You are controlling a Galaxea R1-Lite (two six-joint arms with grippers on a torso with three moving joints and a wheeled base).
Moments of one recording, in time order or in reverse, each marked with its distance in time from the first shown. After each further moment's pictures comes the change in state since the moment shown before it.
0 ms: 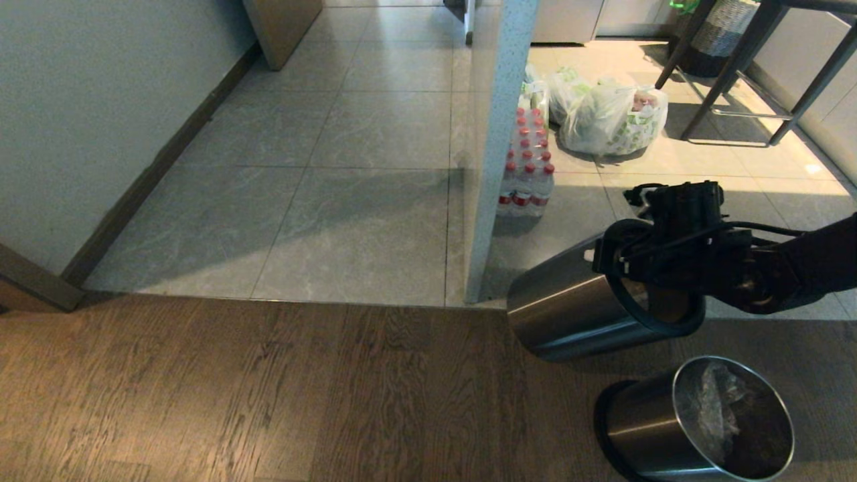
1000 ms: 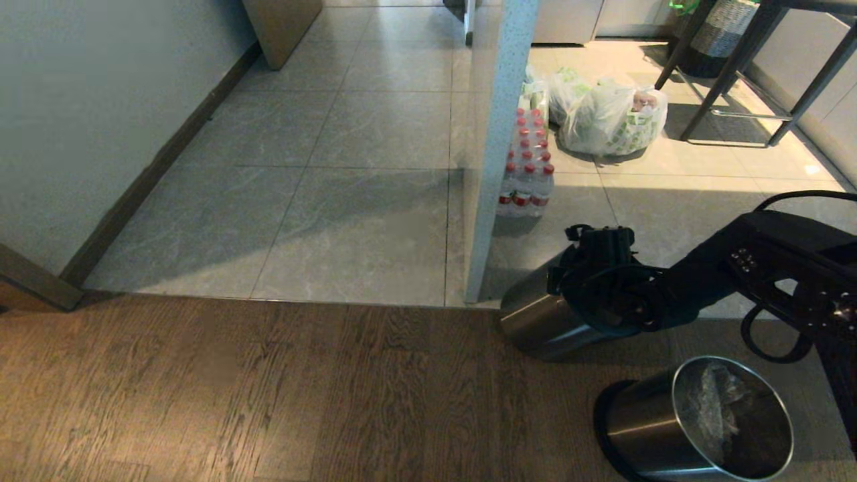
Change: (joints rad) left arm 0.000 0.000 0.000 0.000 0.000 0.001; right arm 0.026 0.415 -0.222 -0.194 -0.094 -0.084
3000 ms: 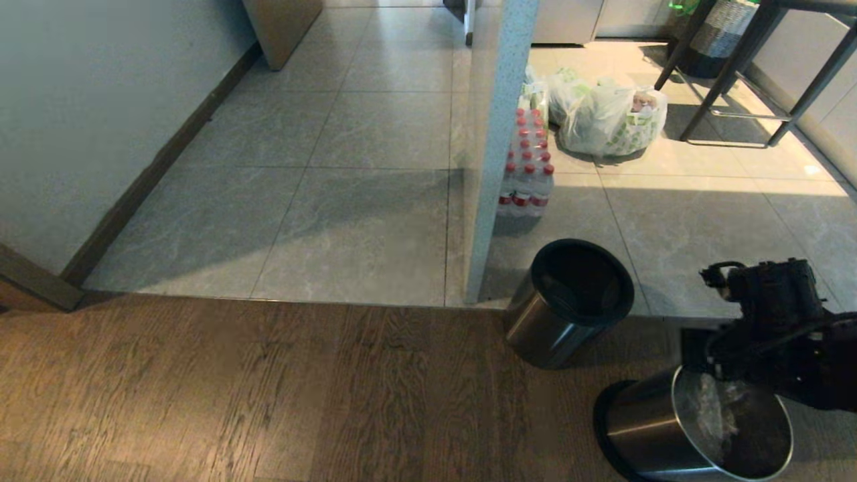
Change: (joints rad) left arm 0.000 0.000 0.000 0.000 0.000 0.000; right arm -0.072 -0.725 0.754 0.253 -0.279 0.026
